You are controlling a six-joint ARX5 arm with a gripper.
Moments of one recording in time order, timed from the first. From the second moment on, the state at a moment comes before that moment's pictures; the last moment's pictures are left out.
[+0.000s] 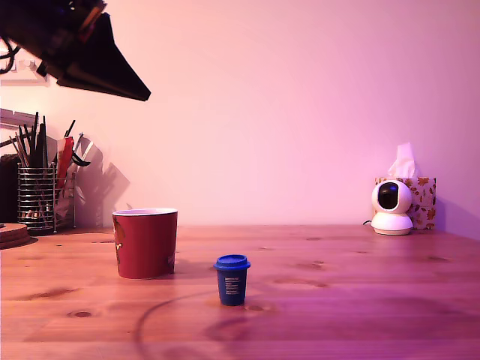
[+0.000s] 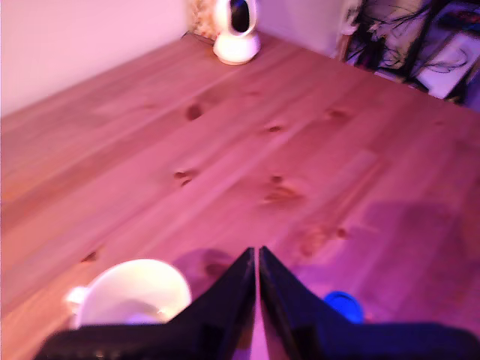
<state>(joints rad) -0.38 1.20 0.80 -0.09 0.50 0.18</state>
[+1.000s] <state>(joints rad) -0.50 1.20 0.38 0.32 0.50 0.16</state>
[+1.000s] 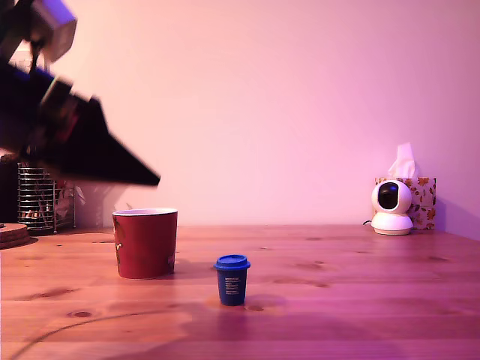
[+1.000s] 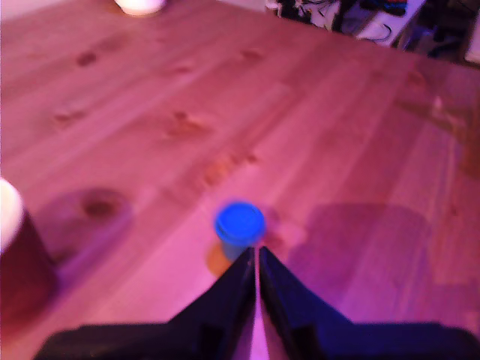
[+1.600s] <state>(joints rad) -0.50 1.20 0.33 0.24 0.47 0.16</state>
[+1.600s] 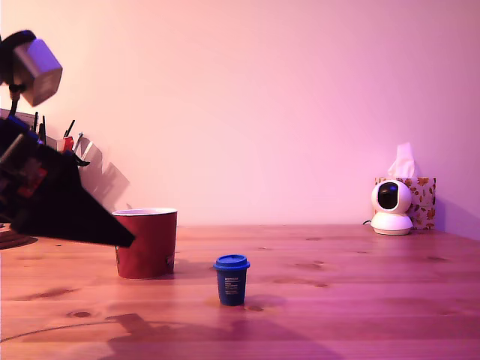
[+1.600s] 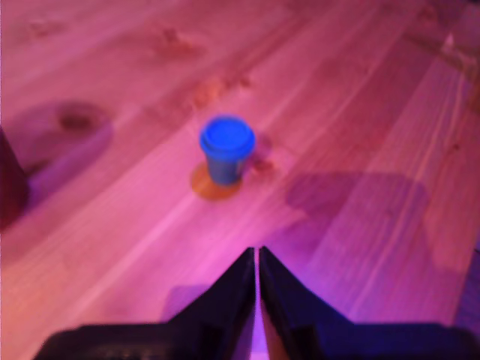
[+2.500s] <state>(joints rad) -0.56 1.20 0.33 0.26 0.36 0.19</state>
